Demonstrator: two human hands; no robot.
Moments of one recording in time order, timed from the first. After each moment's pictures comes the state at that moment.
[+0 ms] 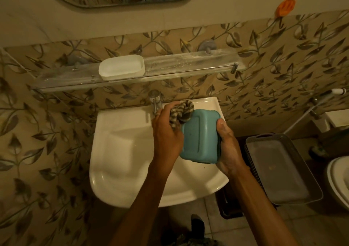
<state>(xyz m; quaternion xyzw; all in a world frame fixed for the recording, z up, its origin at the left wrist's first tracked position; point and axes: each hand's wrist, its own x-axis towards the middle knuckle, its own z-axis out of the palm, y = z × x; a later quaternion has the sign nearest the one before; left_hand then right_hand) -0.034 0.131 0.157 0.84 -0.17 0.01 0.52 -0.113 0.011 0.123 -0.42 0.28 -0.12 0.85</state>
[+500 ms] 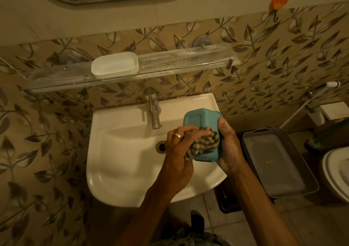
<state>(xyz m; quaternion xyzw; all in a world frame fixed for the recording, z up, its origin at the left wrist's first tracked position) -0.084 0.149 0.139 0.79 -0.38 -0.05 0.48 -0.118 0.006 0.117 -0.40 0.32 -0.13 0.85</state>
